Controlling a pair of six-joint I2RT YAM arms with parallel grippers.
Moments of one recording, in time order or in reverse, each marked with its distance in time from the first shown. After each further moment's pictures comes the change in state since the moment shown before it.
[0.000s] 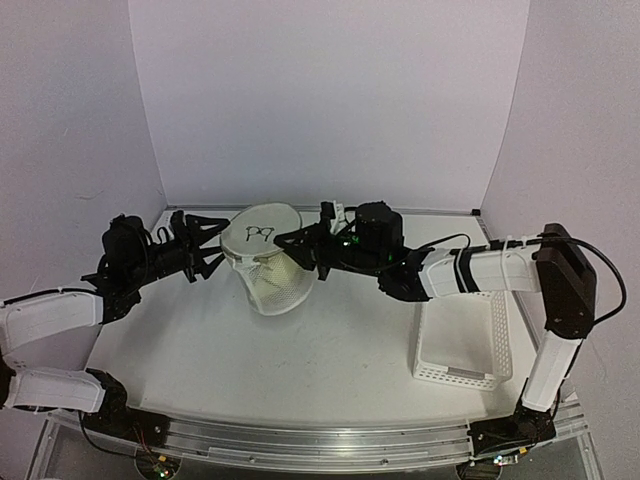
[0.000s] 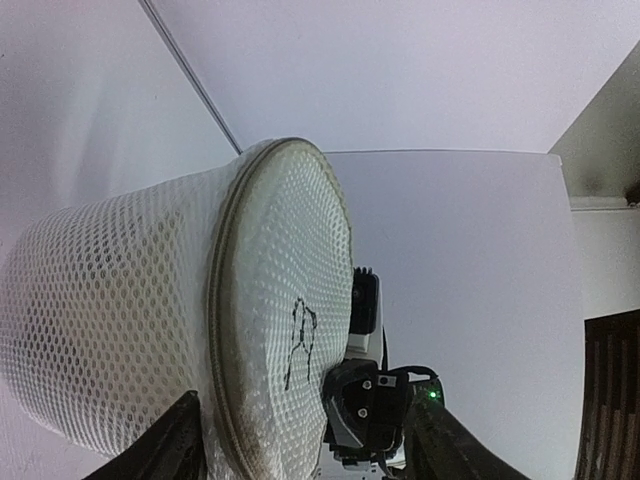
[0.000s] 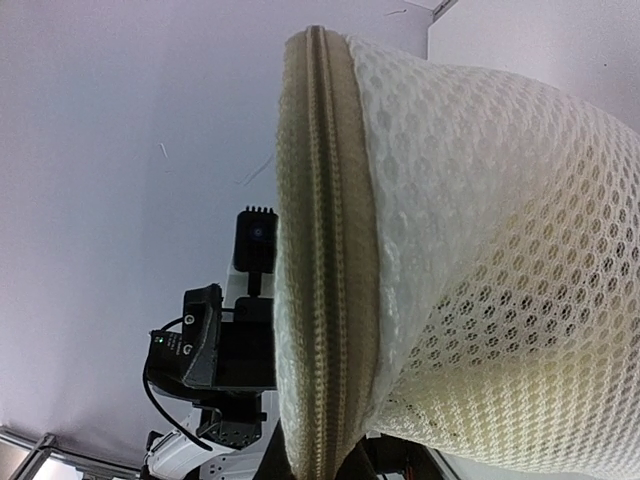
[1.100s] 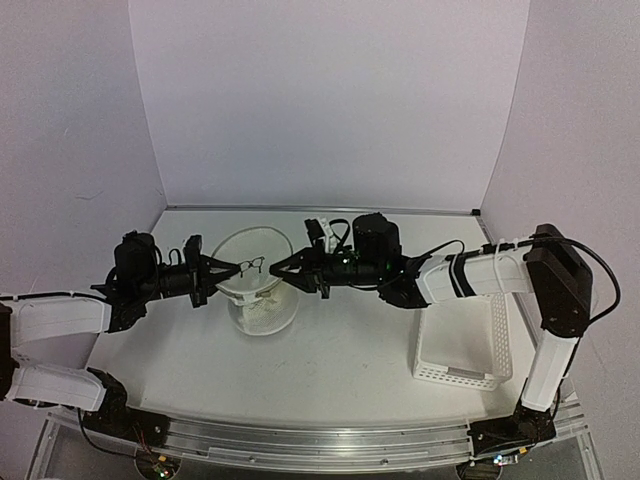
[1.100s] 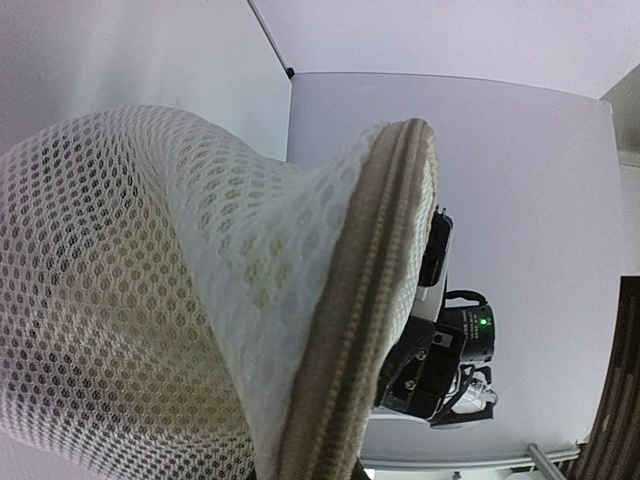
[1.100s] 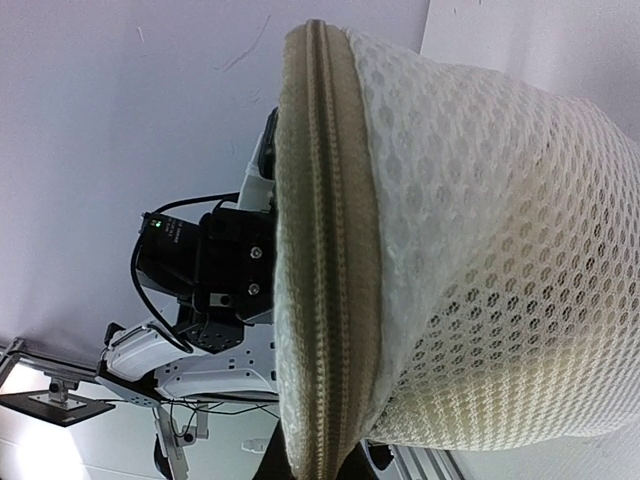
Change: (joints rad) left arm -0.005 0.059 -0.097 0.016 0.196 0.063; right arm 0.000 0.019 -0.050 -0.003 -0.258 -0.124
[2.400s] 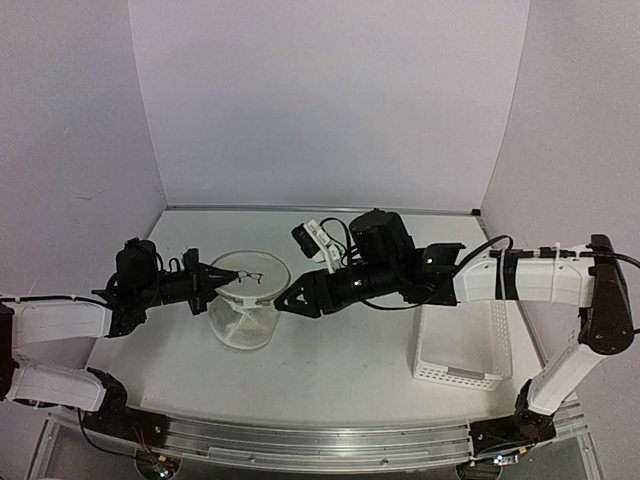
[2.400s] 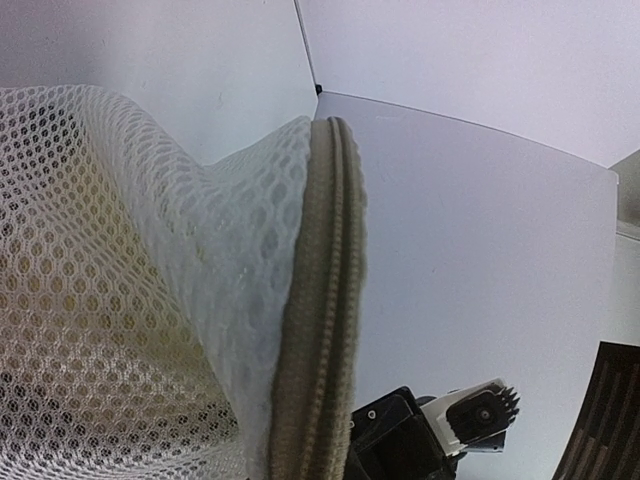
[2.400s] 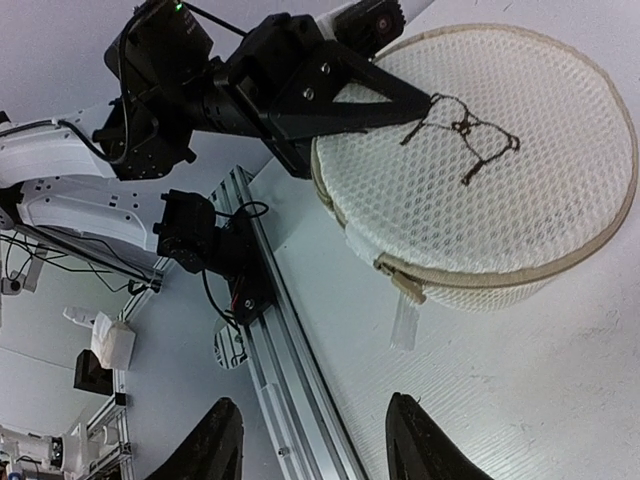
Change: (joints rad) left arm 0.000 -0.002 -0.041 -0.003 -0.056 -0.150; right arm 0.119 -0.227 0.038 -0.605 0.099 -0.690
